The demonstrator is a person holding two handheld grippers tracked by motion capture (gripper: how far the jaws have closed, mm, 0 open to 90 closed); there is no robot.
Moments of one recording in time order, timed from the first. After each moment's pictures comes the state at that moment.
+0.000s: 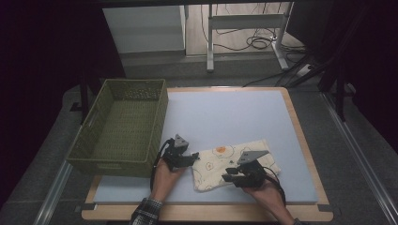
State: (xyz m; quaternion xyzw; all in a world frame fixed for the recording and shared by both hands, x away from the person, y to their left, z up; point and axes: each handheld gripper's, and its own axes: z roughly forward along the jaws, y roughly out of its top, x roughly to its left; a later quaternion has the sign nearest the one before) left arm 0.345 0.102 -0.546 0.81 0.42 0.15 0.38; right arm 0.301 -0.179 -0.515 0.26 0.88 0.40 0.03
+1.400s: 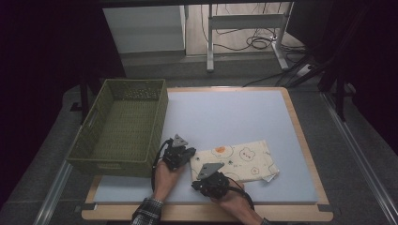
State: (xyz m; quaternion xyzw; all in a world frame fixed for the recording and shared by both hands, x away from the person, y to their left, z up) left arm 0.341 0.106 -0.539 0.80 0.42 0.13 0.41; right arm 0.270 -0.075 -0.531 0.18 0.91 0.37 0.05
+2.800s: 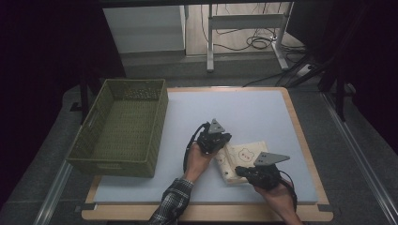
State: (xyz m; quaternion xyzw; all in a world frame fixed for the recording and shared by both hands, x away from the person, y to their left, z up) left arm 0.385 -0.004 -0.499 0.82 0.30 0.14 0.47; right arm 0.286 -0.219 -0.500 0.29 0.84 0.45 0.09
